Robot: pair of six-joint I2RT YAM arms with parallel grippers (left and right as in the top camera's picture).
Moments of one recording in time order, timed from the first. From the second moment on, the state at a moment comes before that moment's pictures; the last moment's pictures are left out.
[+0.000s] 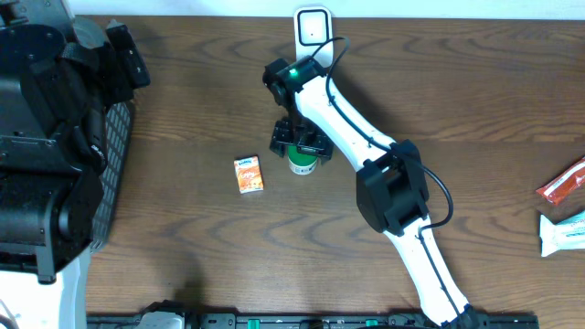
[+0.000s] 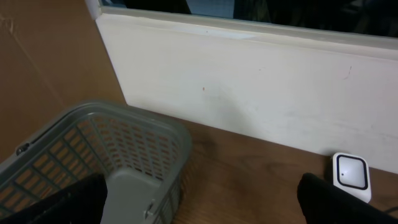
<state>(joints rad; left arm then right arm) -0.11 1.27 1.92 -1.00 -0.40 -0.15 0.62 2.52 2.31 -1.50 -0.09 0.85</state>
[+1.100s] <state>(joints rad) -0.11 1.27 1.92 -1.00 -0.40 -0.15 0.53 2.53 2.29 -1.68 -0.25 0.62</state>
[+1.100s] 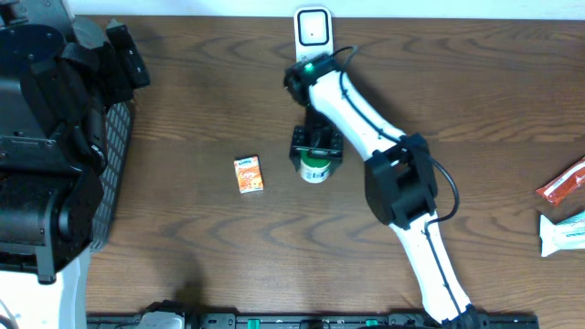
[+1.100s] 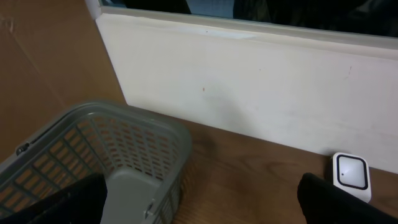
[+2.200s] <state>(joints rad) -0.11 1.27 1.92 -1.00 -0.40 -0.15 0.53 2.43 2.35 -1.70 -0.48 0.33</state>
